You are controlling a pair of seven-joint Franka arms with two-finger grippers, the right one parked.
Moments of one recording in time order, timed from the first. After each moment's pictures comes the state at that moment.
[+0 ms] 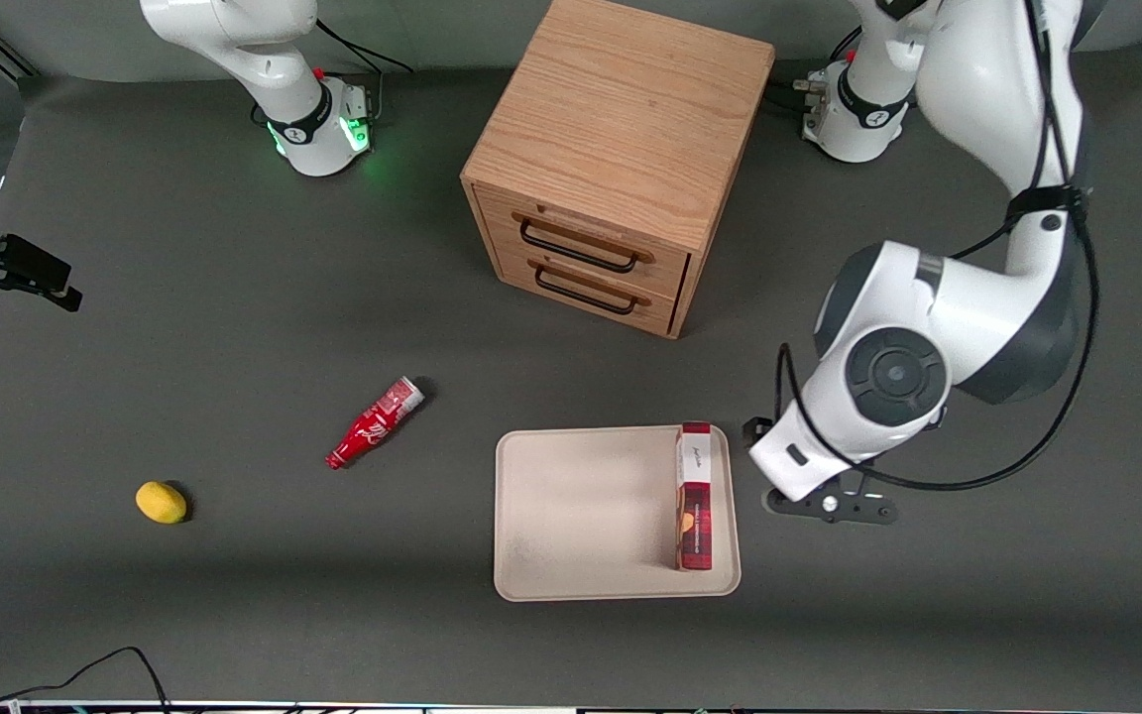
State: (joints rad) arm -0.26 0.60 -0.15 -1.21 0.17 1.74 -0.28
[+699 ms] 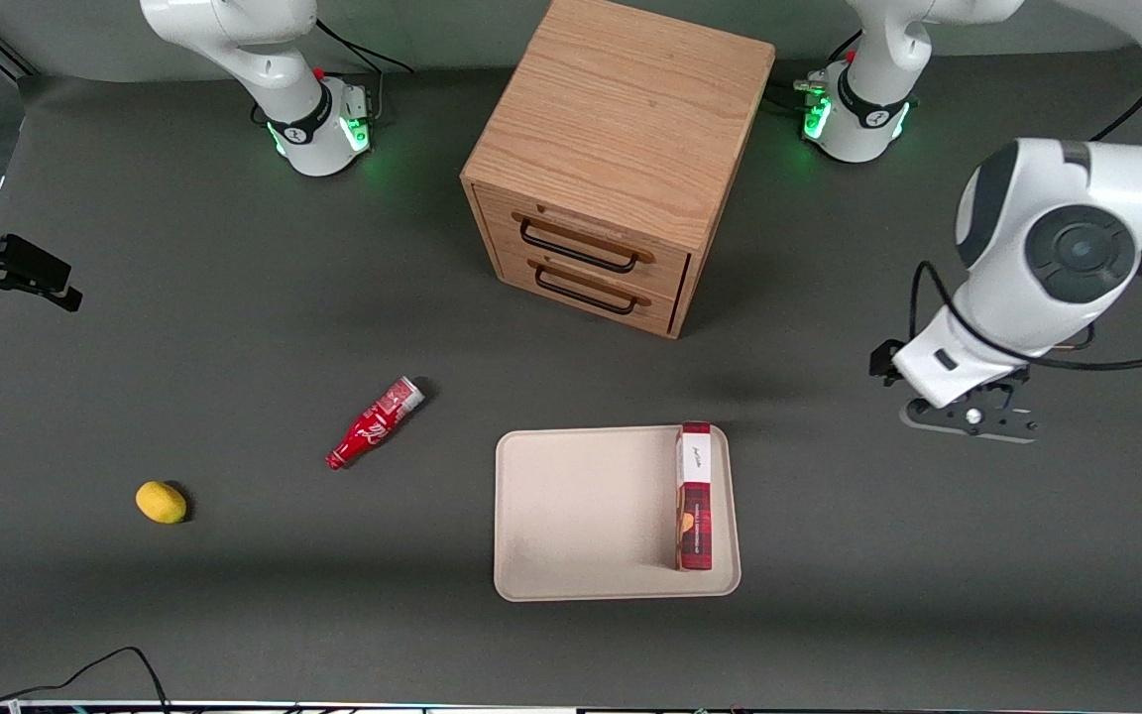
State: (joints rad) arm -0.22 0.18 0.03 -1.77 0.15 1.93 -0.04
